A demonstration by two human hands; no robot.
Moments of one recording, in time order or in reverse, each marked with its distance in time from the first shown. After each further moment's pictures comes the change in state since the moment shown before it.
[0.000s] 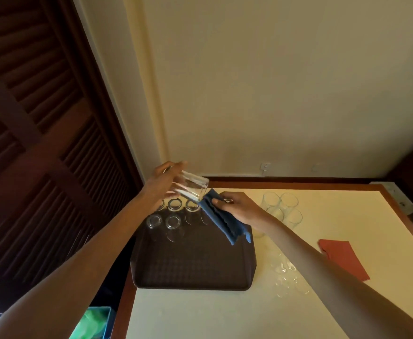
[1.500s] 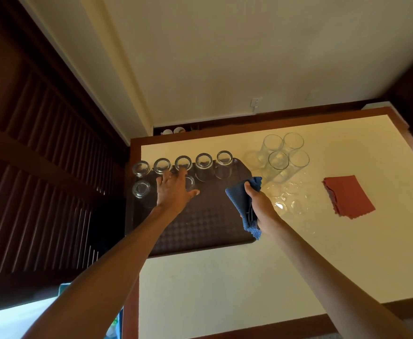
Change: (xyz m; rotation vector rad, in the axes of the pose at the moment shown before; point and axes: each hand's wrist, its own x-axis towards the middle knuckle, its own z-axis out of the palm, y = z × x) left_hand 0.065 -0.191 0.038 1.334 -0.088 0.213; right_hand -0.004 0.149 0.064 0.742 0.515 0.665
